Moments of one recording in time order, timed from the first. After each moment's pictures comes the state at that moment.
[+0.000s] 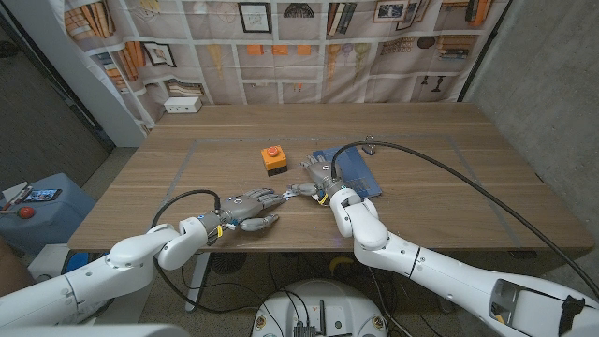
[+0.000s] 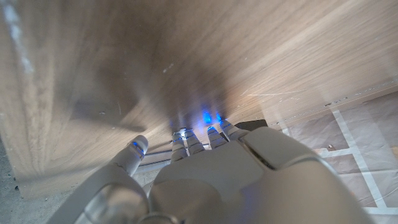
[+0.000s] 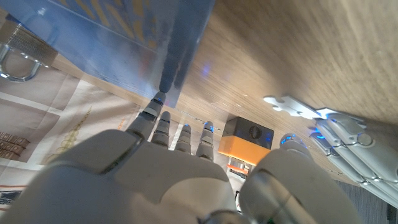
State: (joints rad) left arm 1.18 1.13 0.57 -1.92 0.69 0.00 0.07; left_hand 0.00 0.07 0.70 0.15 0.19 0.07 -0.13 0.17 0.17 0.05 -0.15 0.18 0.16 -0.12 -0.04 0.18 0.17 -0.17 -0.03 0.20 0.17; right arm -0.72 -0.46 -1.06 -1.74 -1.05 -0.66 0.13; right_hand 0.39 -0.10 0.16 0.08 0.34 0.14 -0.14 0.19 0.19 0.00 0.01 0.18 0.20 0.00 0.12 0.22 0.30 0.27 0.09 0.18 0.17
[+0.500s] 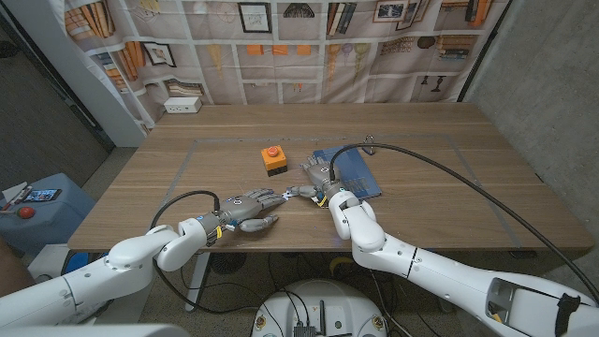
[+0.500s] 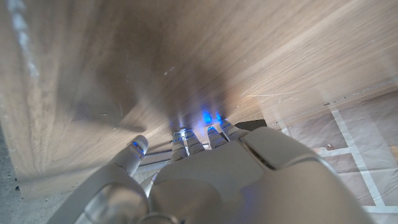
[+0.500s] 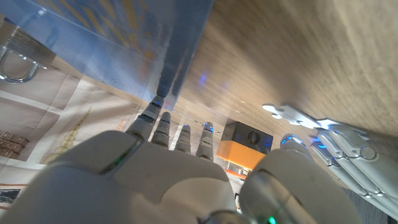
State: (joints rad) left arm 1.18 1.14 0.56 -1.92 0.69 0.00 0.08; left_hand 0.00 0.07 0.70 0.15 0.19 0.07 -0.13 0.17 0.17 0.05 -0.15 0.18 0.16 -0.12 -0.04 0.18 0.17 -0.17 -0.03 0.20 0.17; right arm -0.71 -0.45 -1.09 -1.71 -1.05 -0.68 0.11; right_hand 0.39 -0.10 0.15 0.08 0.34 0.13 -0.14 0.19 0.19 0.00 0.01 0.18 0.20 0.00 0.11 0.22 0.30 0.27 0.09 0.18 0.16
